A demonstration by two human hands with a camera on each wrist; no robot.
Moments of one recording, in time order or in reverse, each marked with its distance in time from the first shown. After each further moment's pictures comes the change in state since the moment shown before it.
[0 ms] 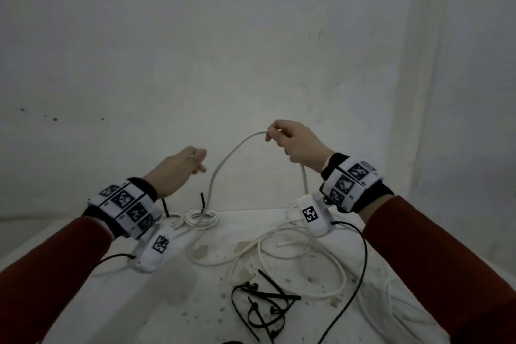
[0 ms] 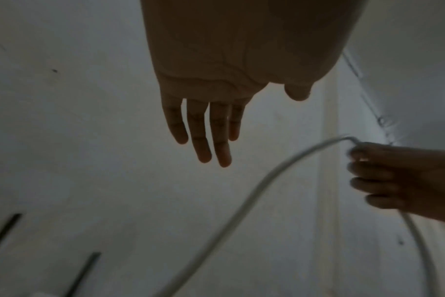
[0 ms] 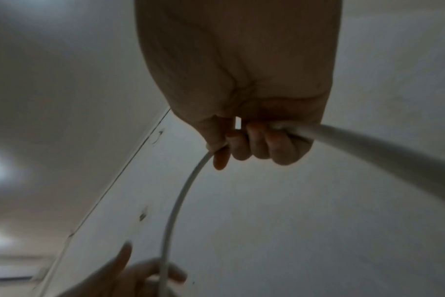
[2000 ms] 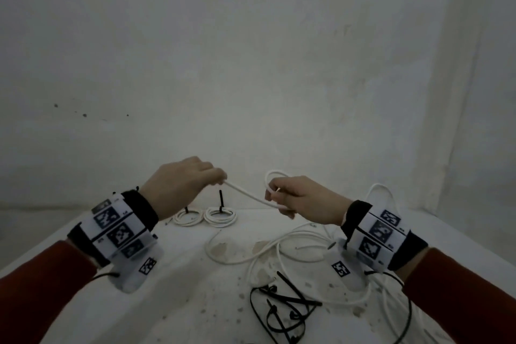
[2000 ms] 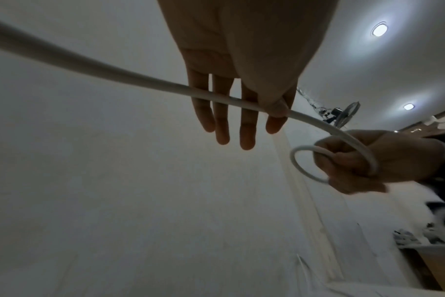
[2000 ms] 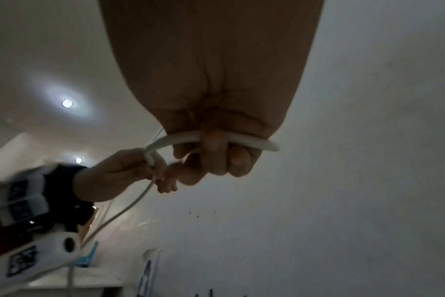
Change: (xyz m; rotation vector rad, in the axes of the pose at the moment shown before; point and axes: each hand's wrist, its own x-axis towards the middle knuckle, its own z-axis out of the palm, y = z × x) left_hand -0.044 -0.007 -0.013 0.738 0.137 0.694; right_hand -0.059 0.010 0.048 -0.025 -0.453 -0.130
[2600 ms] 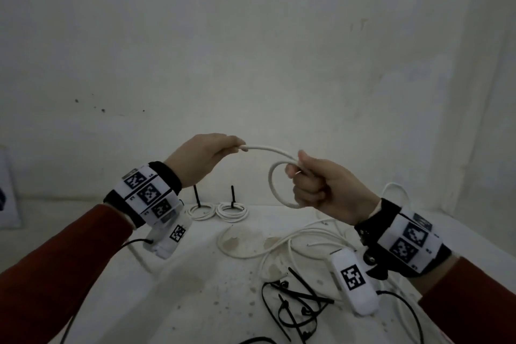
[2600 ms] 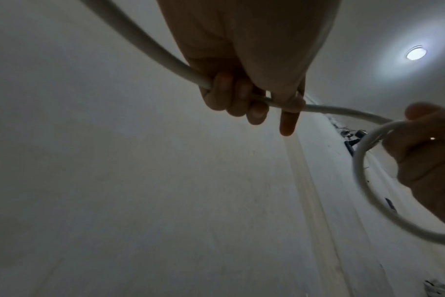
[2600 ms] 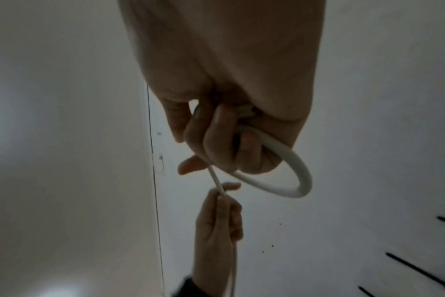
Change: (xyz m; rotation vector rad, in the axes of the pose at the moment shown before) left_hand 0.030 -0.018 -0.005 -0.345 0.104 -0.146; right_hand -0.002 -0.015 -0.005 1.162 -0.045 -0.045
